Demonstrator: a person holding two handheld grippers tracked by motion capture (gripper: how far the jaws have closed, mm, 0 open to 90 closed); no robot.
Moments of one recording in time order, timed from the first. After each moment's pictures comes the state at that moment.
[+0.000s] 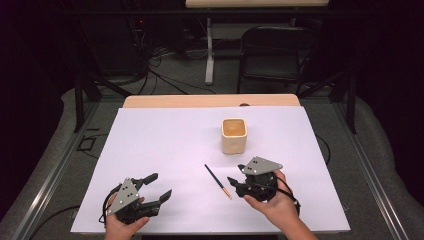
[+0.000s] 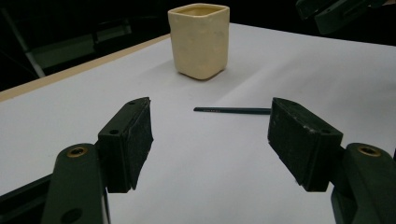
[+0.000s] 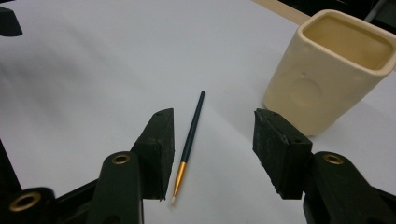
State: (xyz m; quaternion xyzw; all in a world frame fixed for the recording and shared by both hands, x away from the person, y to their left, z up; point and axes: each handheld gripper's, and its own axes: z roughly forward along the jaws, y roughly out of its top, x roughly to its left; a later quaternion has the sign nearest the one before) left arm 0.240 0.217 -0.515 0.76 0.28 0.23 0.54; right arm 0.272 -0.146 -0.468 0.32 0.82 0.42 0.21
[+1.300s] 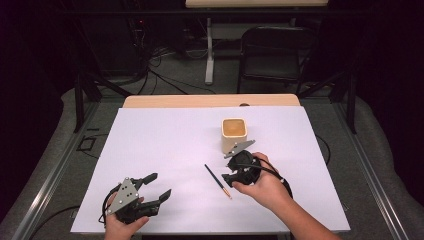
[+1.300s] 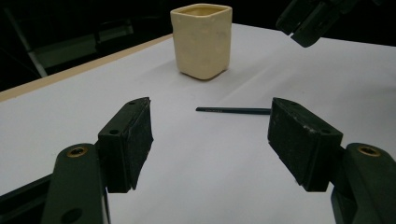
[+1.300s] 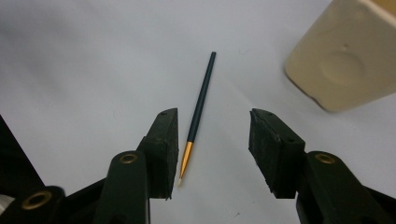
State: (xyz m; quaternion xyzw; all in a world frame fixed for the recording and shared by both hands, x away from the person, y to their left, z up) left arm 0.240 0.218 -0.516 0.76 0.28 0.23 0.54; right arm 0.311 -0.112 -0.453 0.34 0.89 0.28 0.12
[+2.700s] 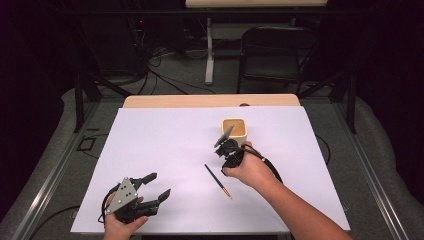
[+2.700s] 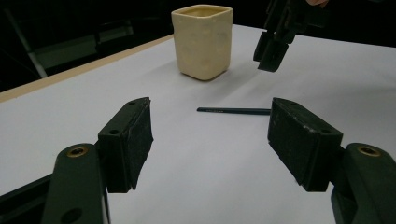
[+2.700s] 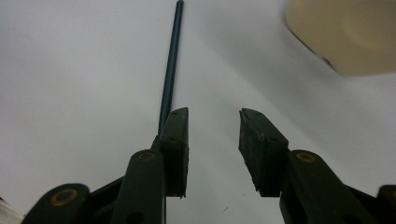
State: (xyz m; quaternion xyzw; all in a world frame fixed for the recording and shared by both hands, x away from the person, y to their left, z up) left arm 0.241 0.221 -0.516 0.76 0.28 0.23 0.54; right arm 0.369 -0.083 -0.477 0.42 0.90 0.13 0.06
